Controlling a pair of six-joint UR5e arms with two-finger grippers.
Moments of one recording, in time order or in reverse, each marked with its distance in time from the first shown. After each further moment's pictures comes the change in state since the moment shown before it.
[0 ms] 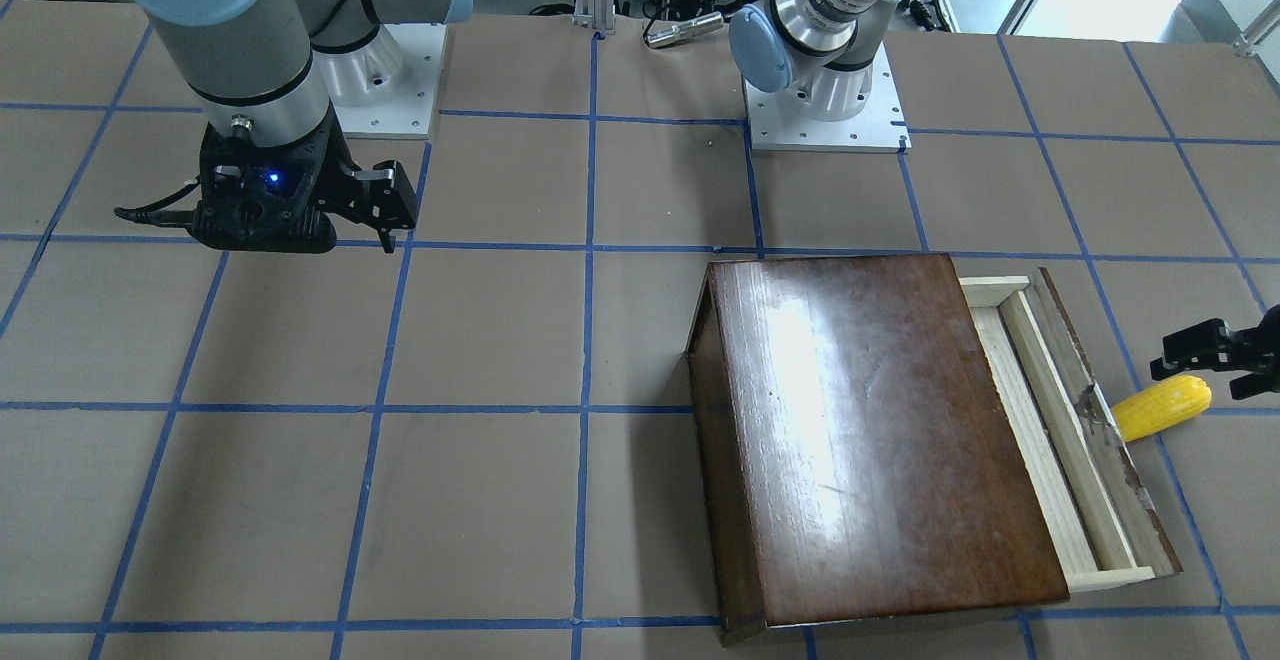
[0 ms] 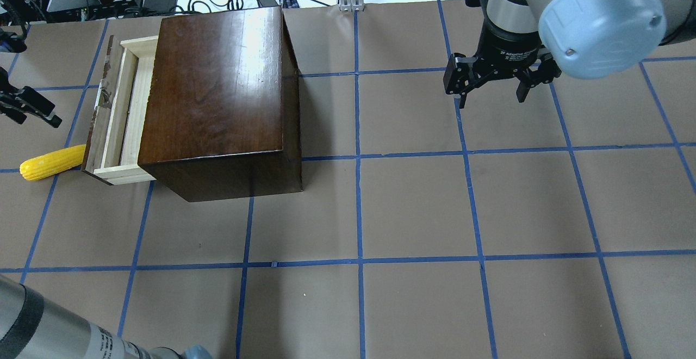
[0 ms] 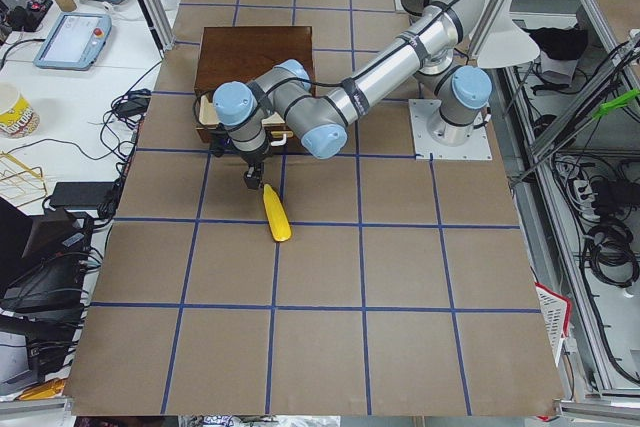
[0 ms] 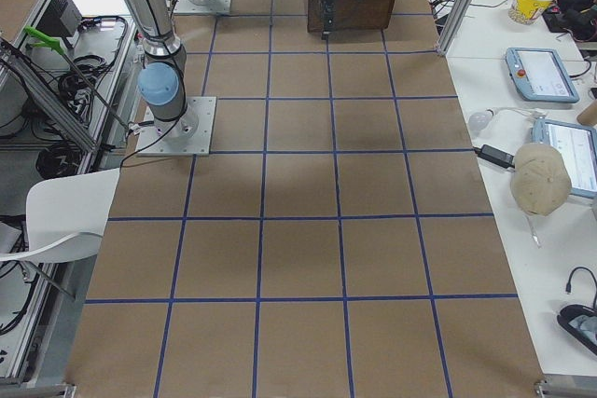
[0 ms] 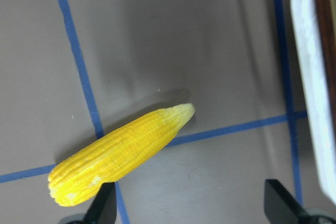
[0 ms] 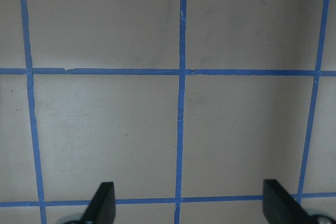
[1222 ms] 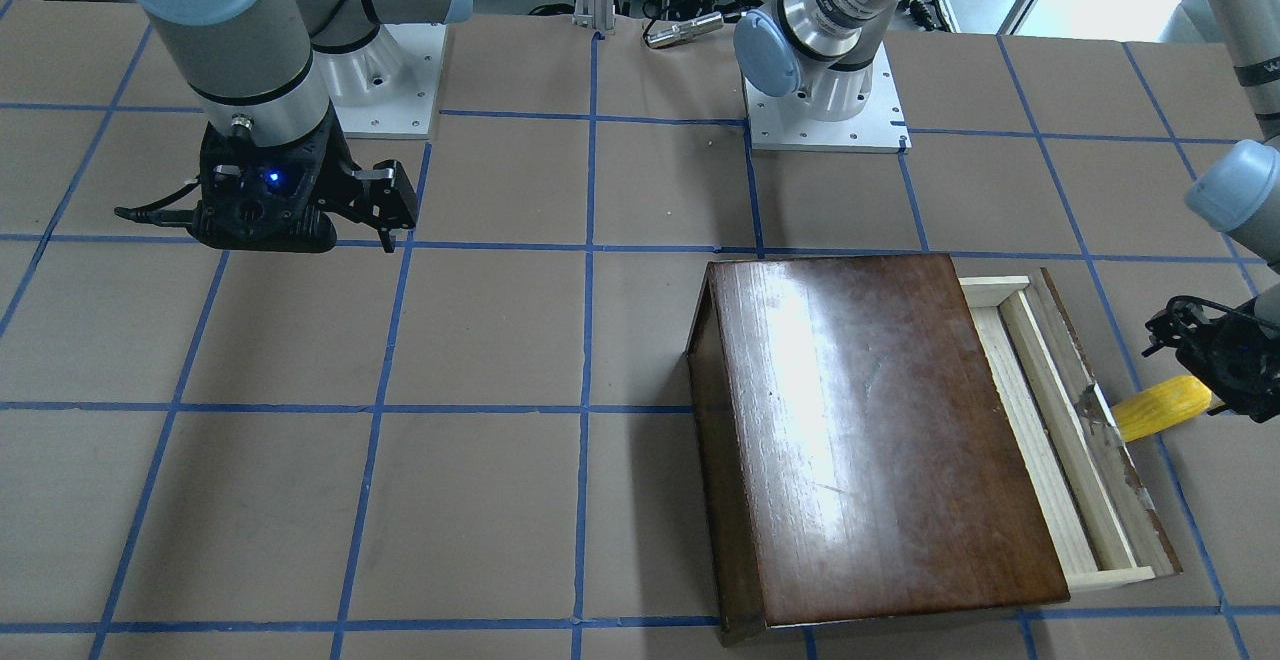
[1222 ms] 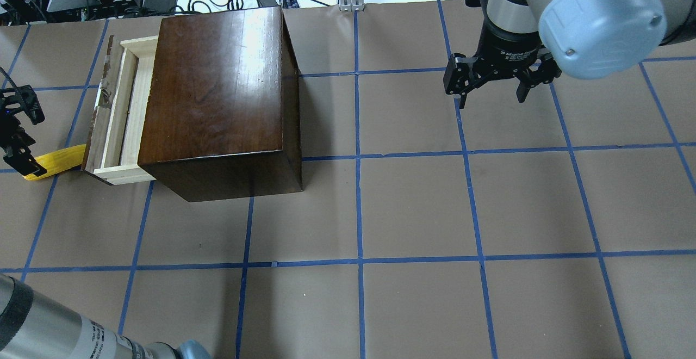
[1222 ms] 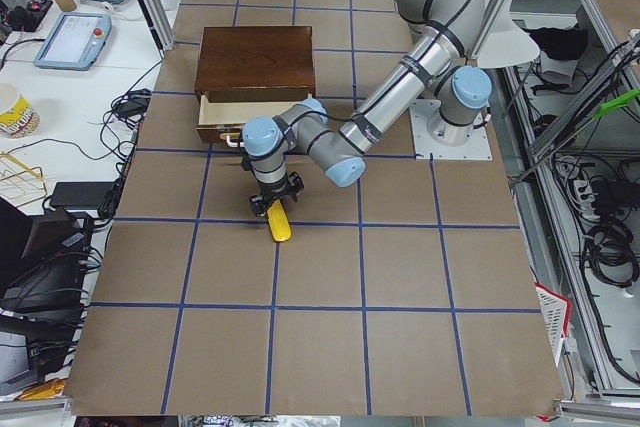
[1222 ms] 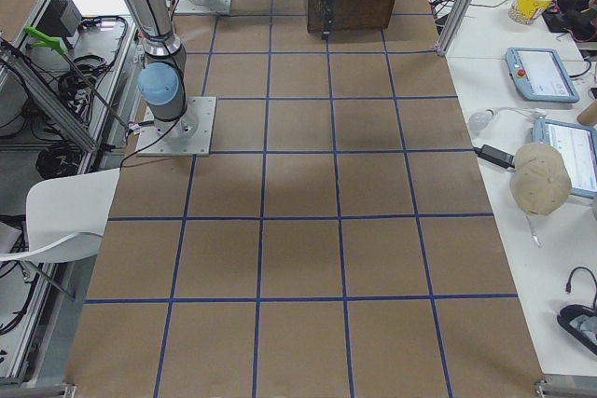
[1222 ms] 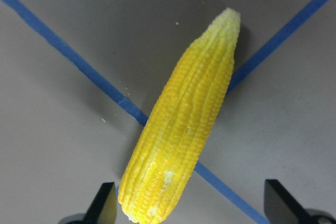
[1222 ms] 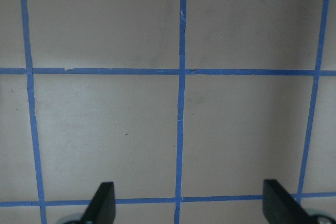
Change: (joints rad) left arm 0.050 -0.031 -0.230 0.393 0.127 0.805; right arm 0.000 -0.001 0.000 0.001 0.000 0.000
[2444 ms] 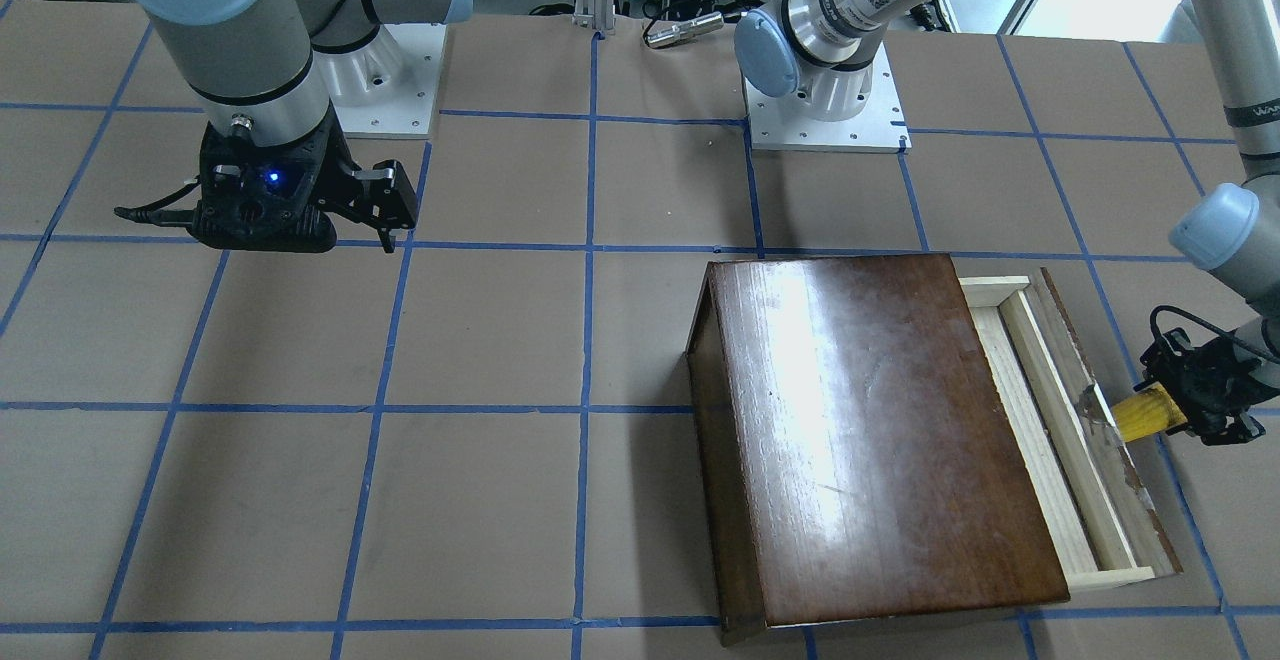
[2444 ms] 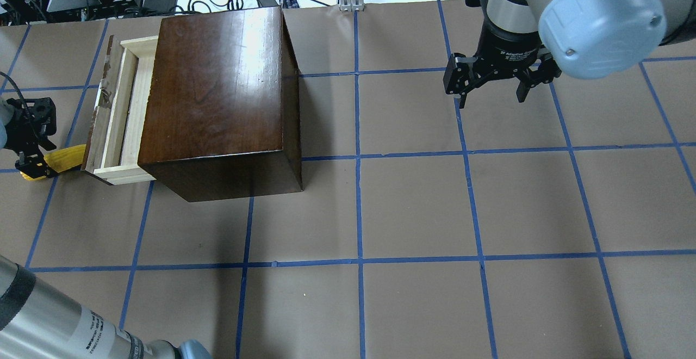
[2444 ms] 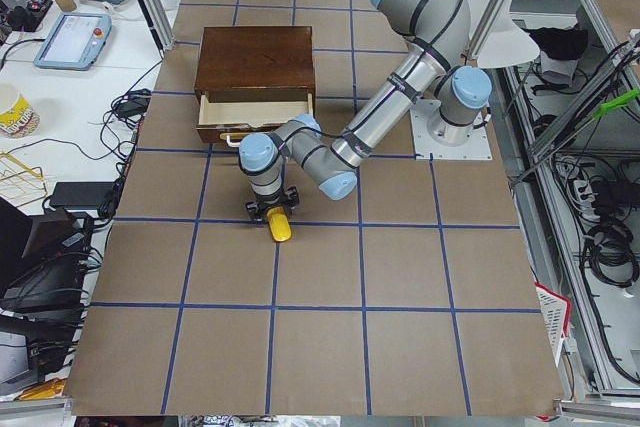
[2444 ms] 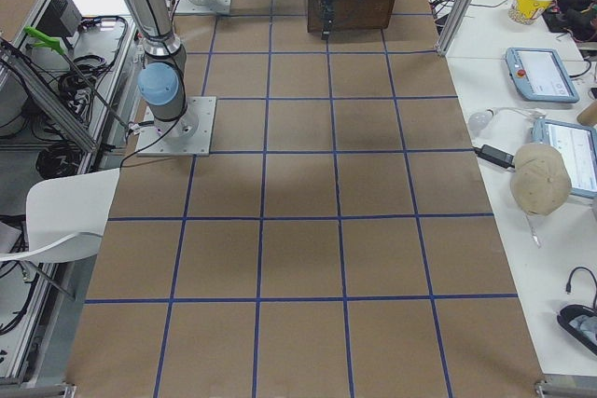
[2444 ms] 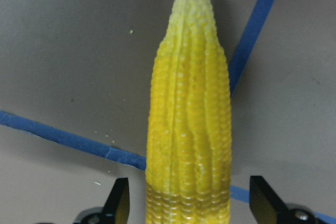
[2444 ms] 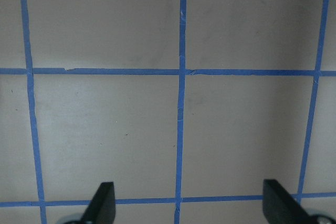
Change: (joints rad) left arm 0.000 -0.089 0.020 0.059 -0.031 0.188; right arm 0.000 0.000 0.000 -0.001 0.000 0.000
